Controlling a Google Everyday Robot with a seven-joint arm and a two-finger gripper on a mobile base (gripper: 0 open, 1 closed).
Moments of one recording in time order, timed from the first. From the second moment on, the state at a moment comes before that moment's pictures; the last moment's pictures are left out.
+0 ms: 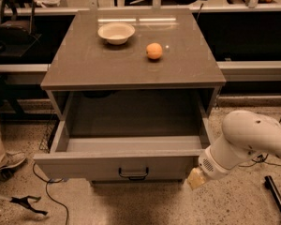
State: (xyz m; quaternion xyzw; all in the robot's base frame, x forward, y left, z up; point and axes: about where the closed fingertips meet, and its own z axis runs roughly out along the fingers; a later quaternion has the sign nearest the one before) arm 0.393 -0.173 0.609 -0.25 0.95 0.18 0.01
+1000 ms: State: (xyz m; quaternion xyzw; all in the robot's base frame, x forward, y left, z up) arm 0.444 -0.173 0.596 -0.24 0.95 0.17 0.05
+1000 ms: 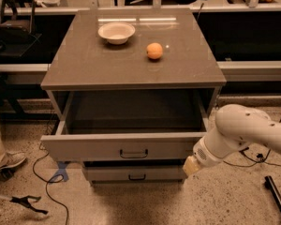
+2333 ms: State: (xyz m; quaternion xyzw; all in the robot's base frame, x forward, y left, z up) arm 0.586 -0.143 0.599 -0.23 0.94 0.16 0.18
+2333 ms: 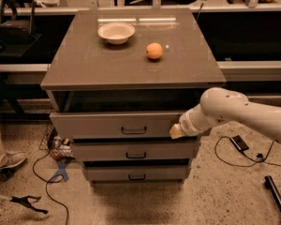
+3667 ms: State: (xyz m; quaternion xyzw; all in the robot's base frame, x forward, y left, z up) arm 0.628 -0.130 0.611 -0.23 0.93 0.17 0.22
